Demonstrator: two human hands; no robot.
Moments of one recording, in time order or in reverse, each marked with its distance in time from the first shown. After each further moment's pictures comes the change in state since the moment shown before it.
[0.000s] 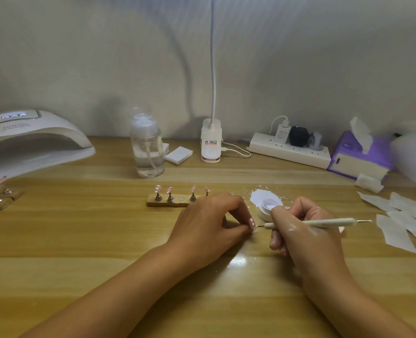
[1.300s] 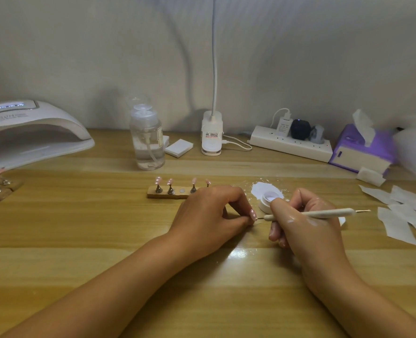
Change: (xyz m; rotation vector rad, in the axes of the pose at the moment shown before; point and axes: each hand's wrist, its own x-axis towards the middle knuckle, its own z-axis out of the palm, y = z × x) left_hand 0.001 -0.002 0.001 -0.041 -0.002 -0.009; right_hand 0.000 0.003 0.000 -0.006 -0.022 -0.025
